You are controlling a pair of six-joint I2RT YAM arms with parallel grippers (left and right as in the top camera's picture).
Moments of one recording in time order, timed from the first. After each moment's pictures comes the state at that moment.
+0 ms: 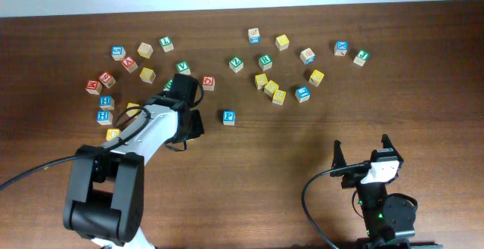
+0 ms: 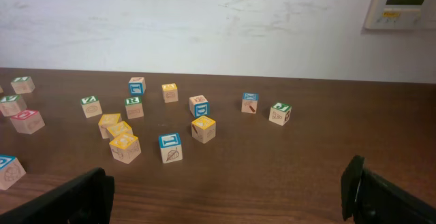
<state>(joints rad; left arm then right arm) -0.26 1.84 1.10 -0.64 -0.09 -0.48 0.04 0.01 0.01 -0.07 0.00 0.00</state>
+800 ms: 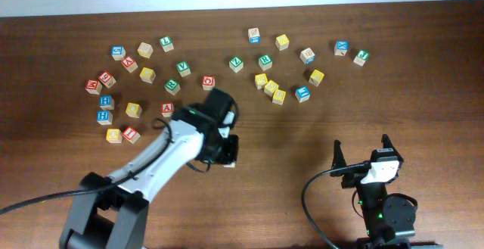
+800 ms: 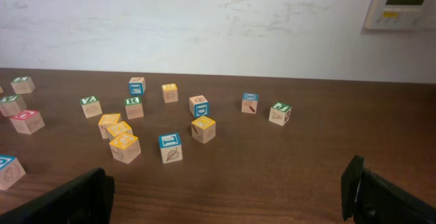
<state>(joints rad) -0.52 1.69 1.08 -0.82 0.21 -0.36 0.04 0.01 0.01 -0.07 0.00 0.00</state>
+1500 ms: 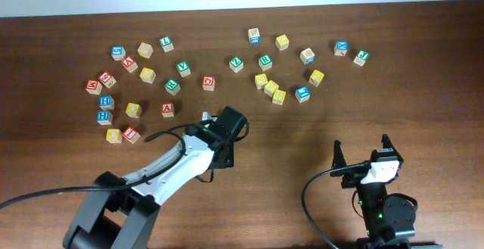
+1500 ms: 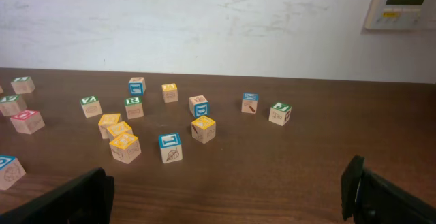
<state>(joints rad) -0.61 1.69 0.96 -0.69 -0.20 -0.59 0.04 0.01 0.01 -0.07 0.00 0.00</state>
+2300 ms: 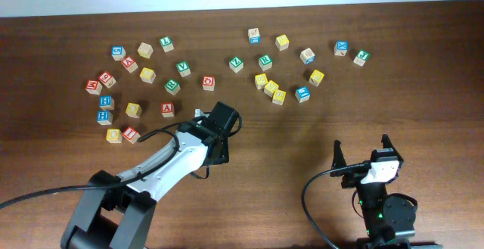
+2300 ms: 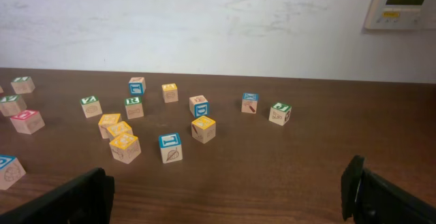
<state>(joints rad) -0.55 1.69 0.96 -0.68 -0.19 -0.59 0.04 0.01 0.01 -0.07 0.00 0.00</state>
